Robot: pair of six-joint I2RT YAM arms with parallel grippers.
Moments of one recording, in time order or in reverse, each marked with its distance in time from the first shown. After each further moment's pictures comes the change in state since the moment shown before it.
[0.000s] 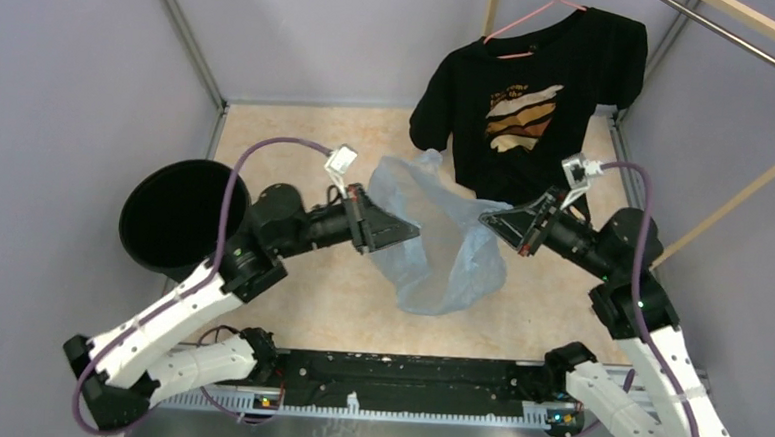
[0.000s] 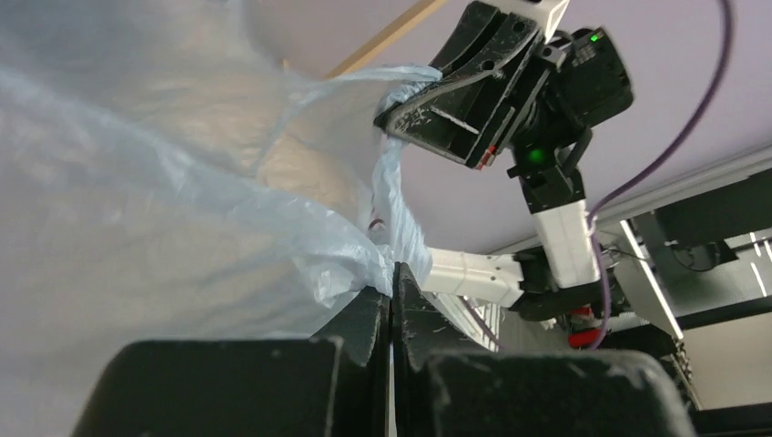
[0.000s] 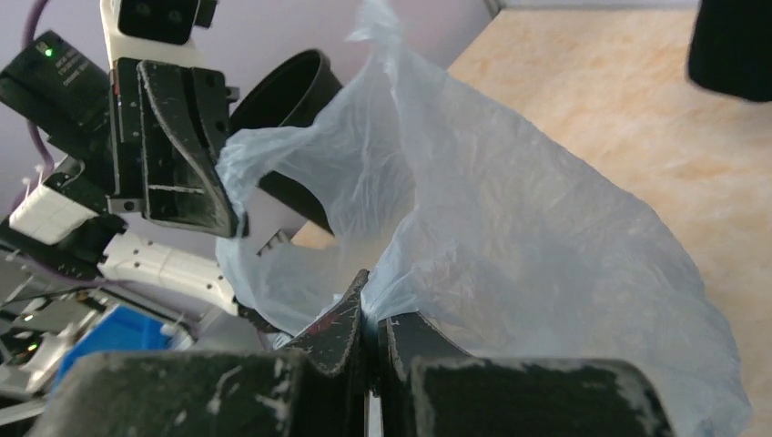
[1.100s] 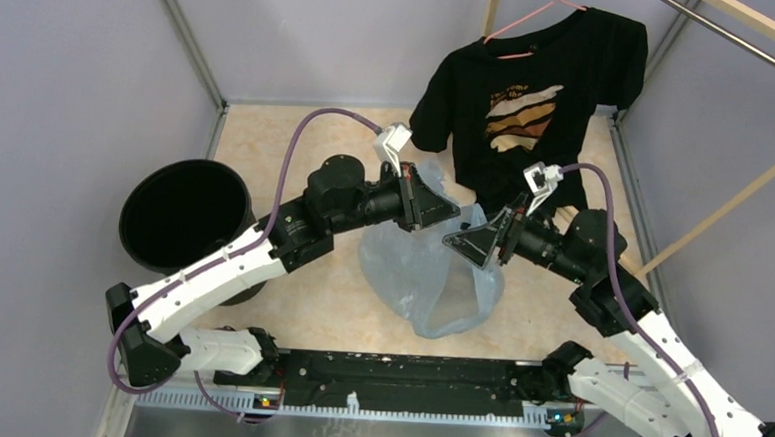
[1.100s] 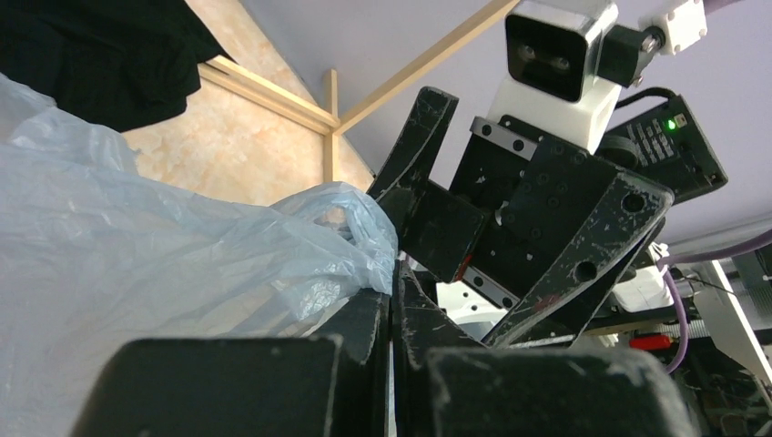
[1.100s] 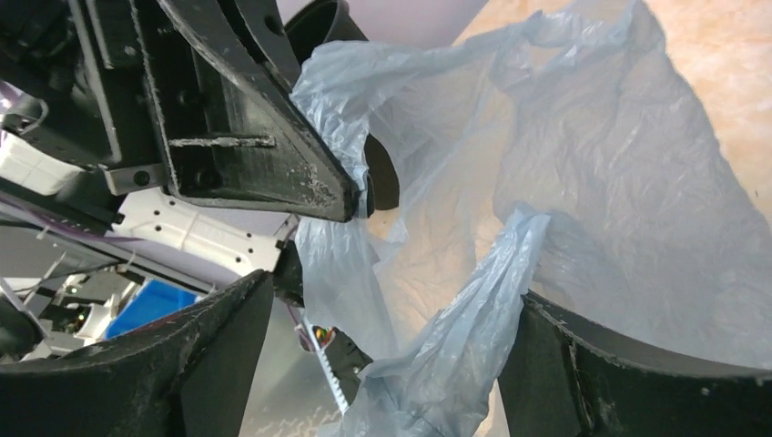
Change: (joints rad) left arm -0.120 0.365 0.268 -0.042 -0.157 0.117; right arm 0.234 0.074 -0.078 0.081 0.108 0.085
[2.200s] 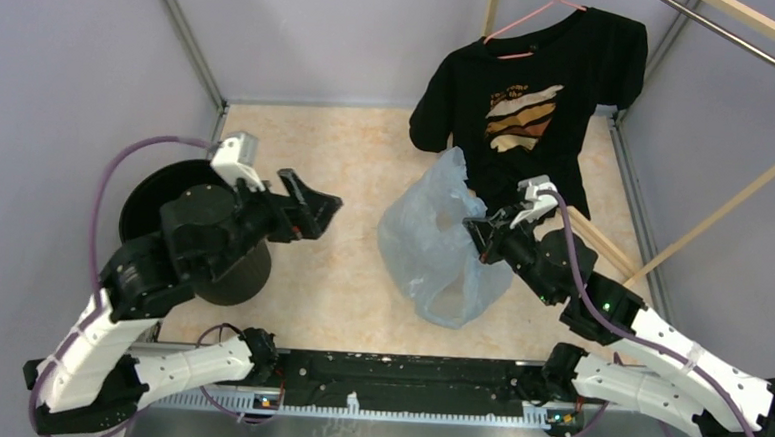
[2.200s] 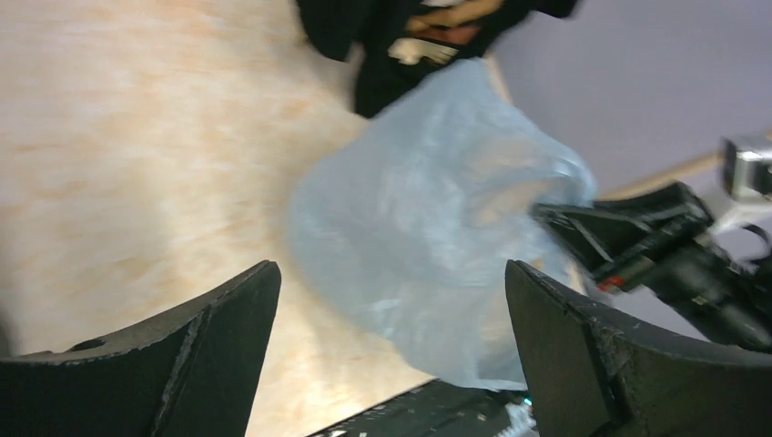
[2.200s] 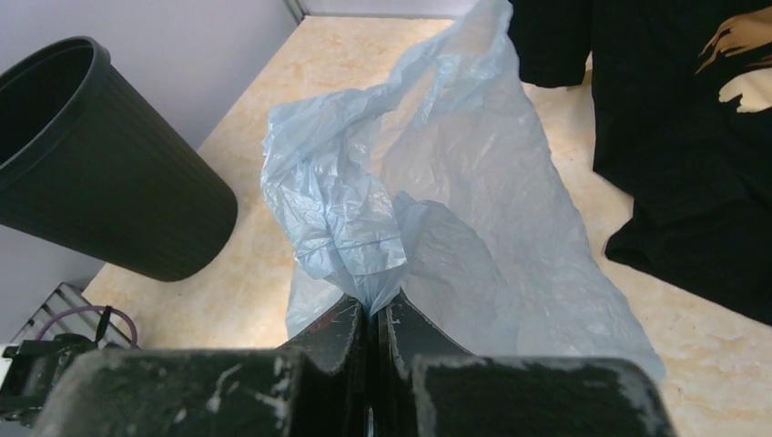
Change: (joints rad) left arm -0.001 -0.367 0.195 -0.723 -0.557 0.118; right arm 0.362 0.011 -0.005 -0.074 0.837 -0.264
